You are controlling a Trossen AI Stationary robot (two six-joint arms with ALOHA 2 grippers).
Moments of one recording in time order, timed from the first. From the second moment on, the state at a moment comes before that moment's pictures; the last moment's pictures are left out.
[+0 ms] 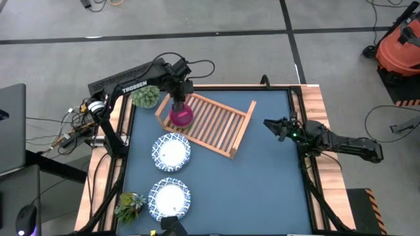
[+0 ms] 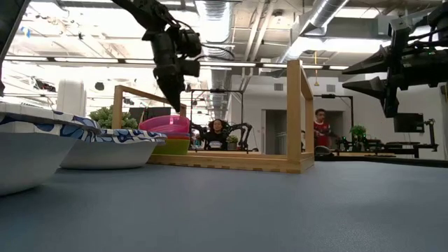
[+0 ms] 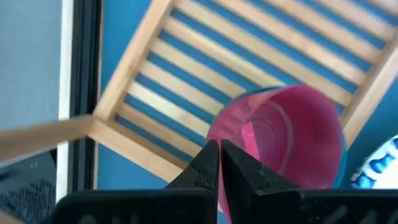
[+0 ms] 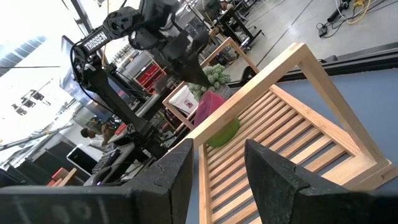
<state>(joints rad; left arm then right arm) 0.68 1.75 1.50 -0.95 0.11 0.54 -0.18 0.04 0.02 0.01 0.26 0.75</state>
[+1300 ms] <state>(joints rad) 0.22 1.75 1.83 -1.36 0.23 0.10 -0.18 0.04 0.02 0.01 0.26 0.72</state>
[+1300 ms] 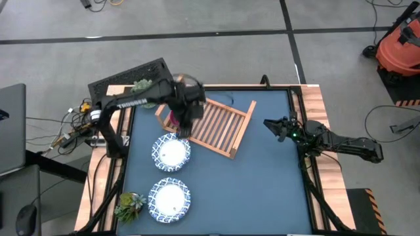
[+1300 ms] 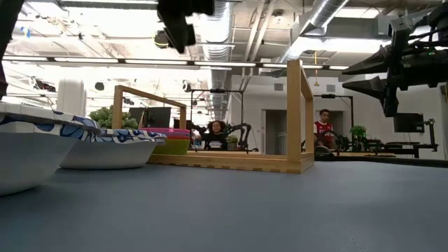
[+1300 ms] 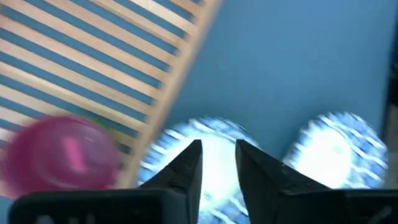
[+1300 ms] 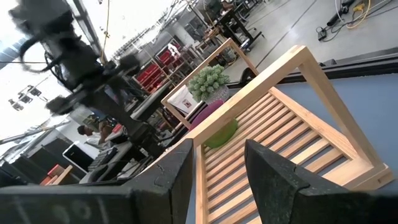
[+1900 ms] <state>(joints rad) -0.32 1.75 1.59 -1.16 -0.14 -0.47 -0.18 0.04 0.02 0.01 0.26 0.65</state>
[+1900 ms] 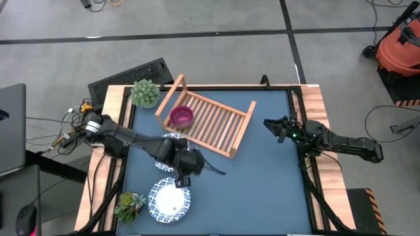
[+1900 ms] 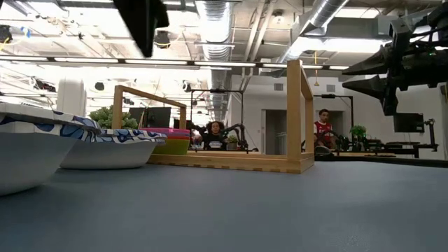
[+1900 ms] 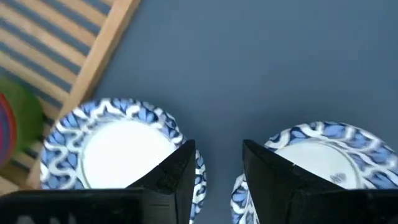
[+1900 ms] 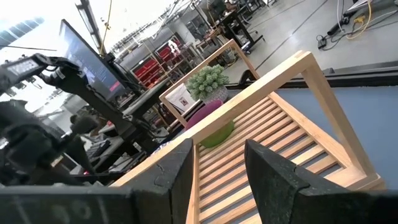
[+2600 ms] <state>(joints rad) -0.37 1.51 1.11 -0.85 -0.17 -0.77 -0.18 0.04 0.02 0.01 0.26 0.65</state>
